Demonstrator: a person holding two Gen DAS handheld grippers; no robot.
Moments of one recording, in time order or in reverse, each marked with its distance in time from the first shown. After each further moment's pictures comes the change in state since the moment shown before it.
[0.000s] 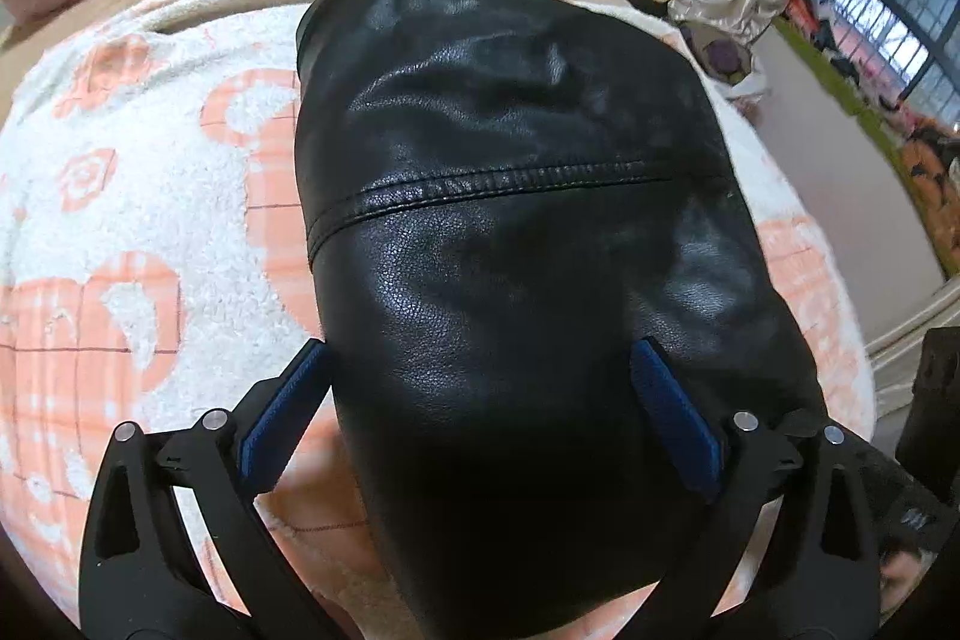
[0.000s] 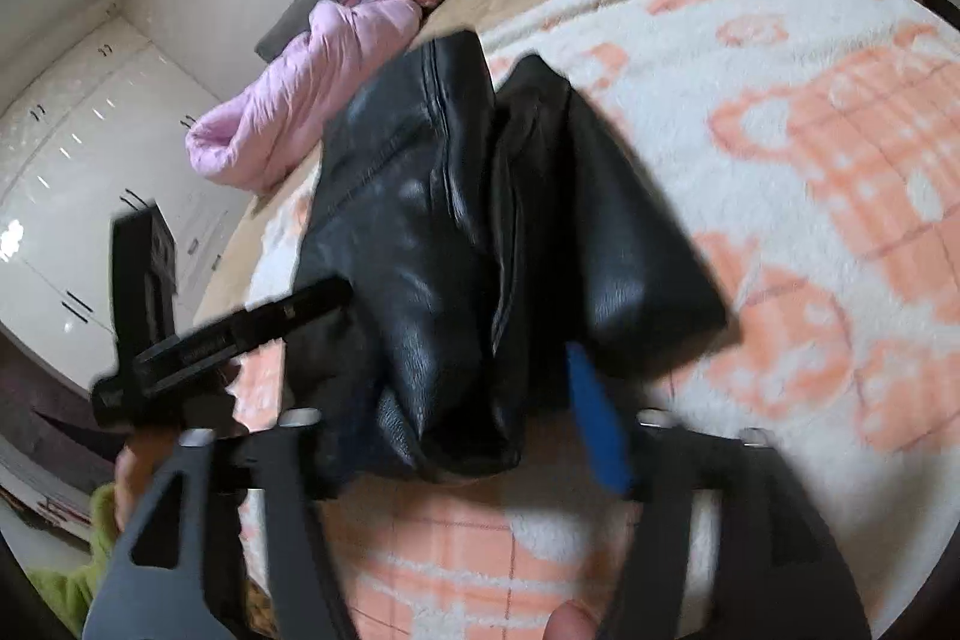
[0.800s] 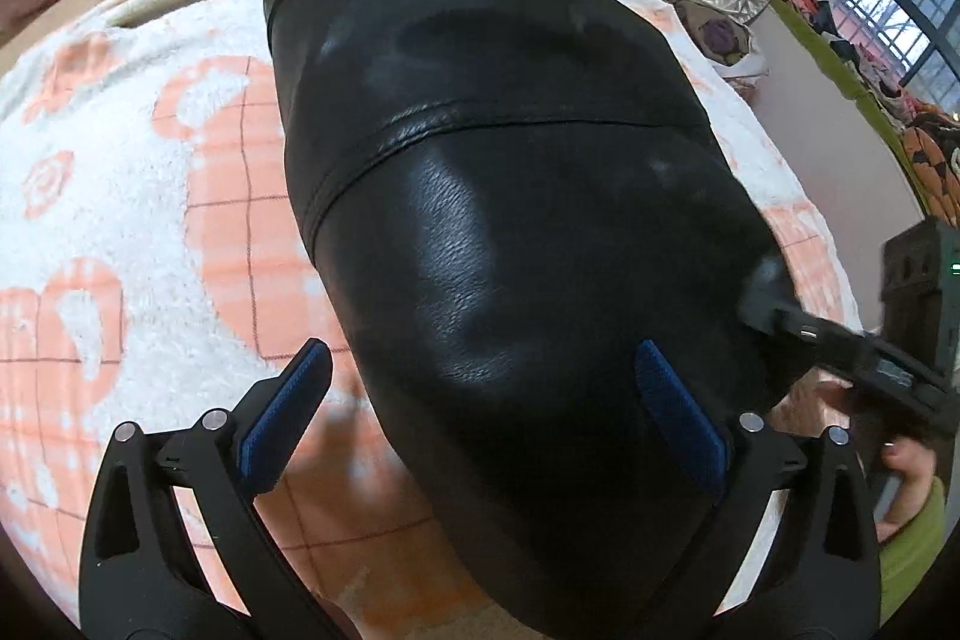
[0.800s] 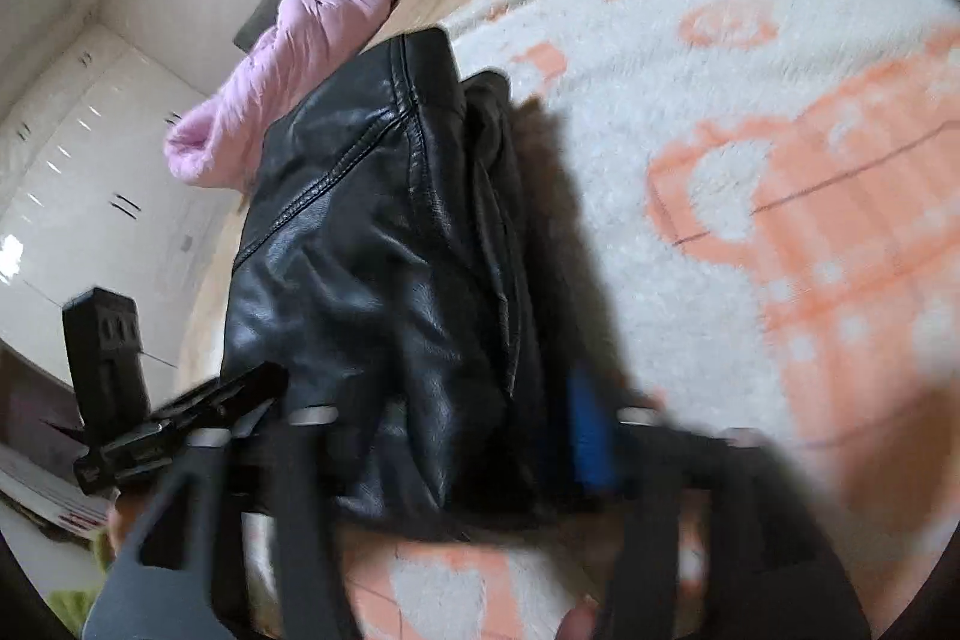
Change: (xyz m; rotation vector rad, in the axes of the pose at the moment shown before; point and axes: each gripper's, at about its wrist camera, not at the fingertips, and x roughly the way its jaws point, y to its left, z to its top) left arm 0.022 -0.019 0.006 0.027 0.050 0.008; right arm 0.014 -0.078 0.040 0.010 0.089 -0.065
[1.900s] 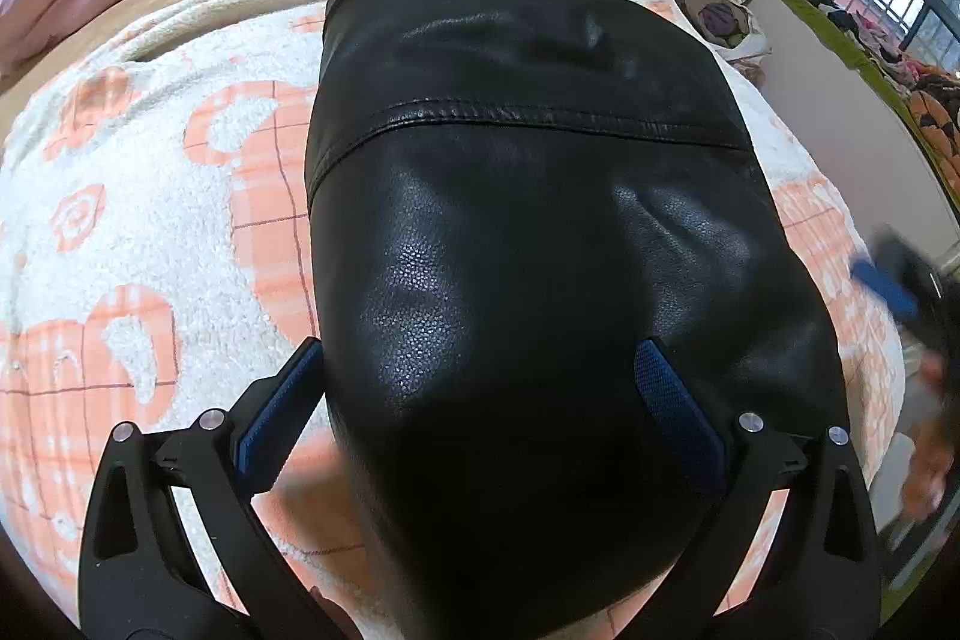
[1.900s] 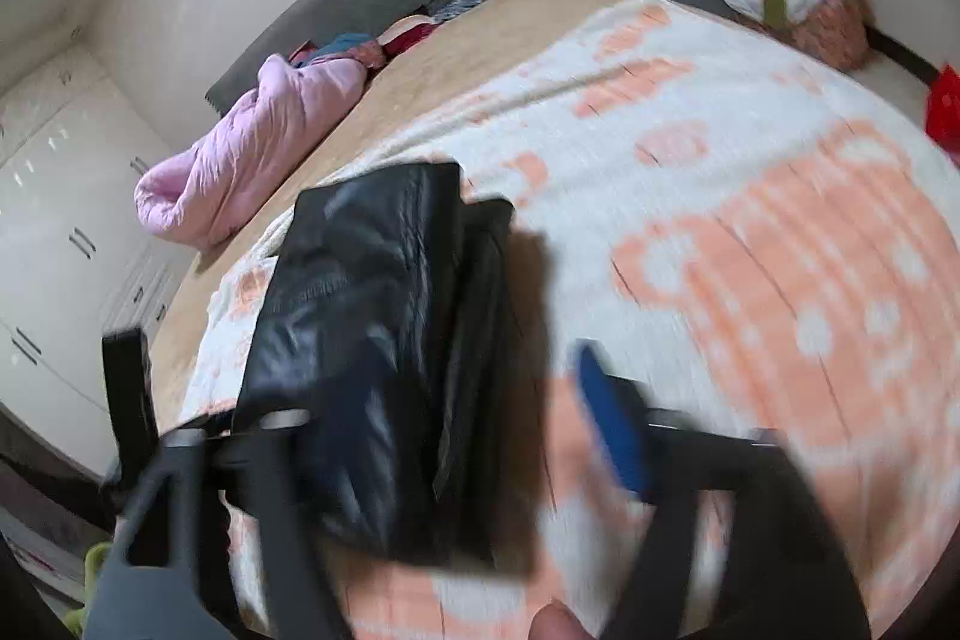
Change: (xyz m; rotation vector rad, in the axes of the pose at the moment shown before) left arm -0.009 0.015 -0.001 0.088 -0.013 0.045; right arm -0.052 0.058 0.001 -0.017 -0.221 -0.114
